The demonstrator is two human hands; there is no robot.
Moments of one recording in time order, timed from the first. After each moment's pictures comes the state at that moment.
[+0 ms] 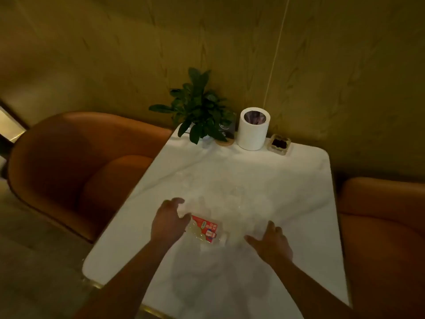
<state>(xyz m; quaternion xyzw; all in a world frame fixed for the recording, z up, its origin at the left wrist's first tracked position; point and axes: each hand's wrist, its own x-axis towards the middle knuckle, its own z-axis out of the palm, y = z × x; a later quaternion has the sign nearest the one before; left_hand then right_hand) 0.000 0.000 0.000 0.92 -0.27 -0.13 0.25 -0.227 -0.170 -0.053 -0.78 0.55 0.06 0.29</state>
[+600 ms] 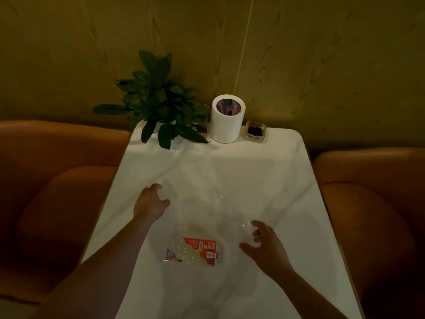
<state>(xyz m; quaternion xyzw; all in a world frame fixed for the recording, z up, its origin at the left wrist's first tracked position) 0.154 -0.100 -0.058 0.91 -0.30 -0.24 0.15 -0.189 -0.150 -0.040 -0.73 0.57 -0.05 0.38</state>
